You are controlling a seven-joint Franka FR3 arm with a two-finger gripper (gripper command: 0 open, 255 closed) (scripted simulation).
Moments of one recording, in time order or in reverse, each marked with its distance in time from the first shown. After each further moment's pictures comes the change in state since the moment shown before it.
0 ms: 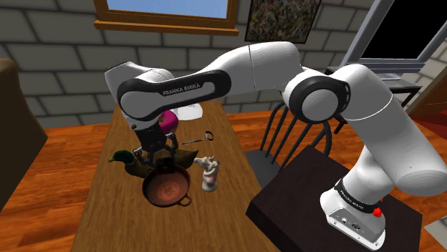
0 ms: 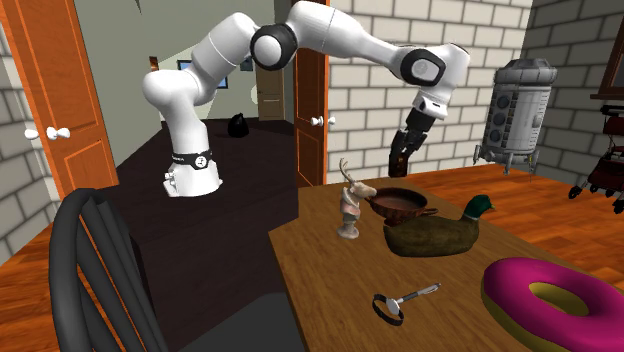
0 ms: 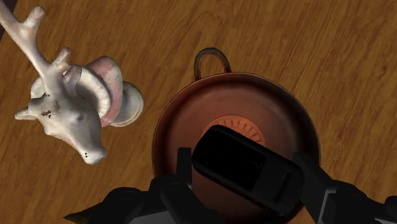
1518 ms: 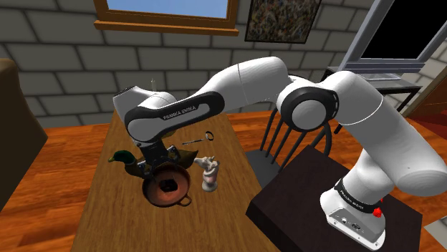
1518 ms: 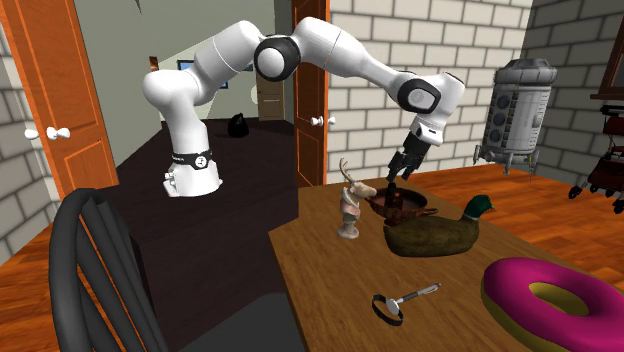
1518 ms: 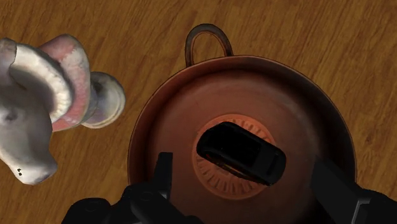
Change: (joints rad) arm 0.004 0.087 -0.010 -0.031 -0.010 0.118 -0.009
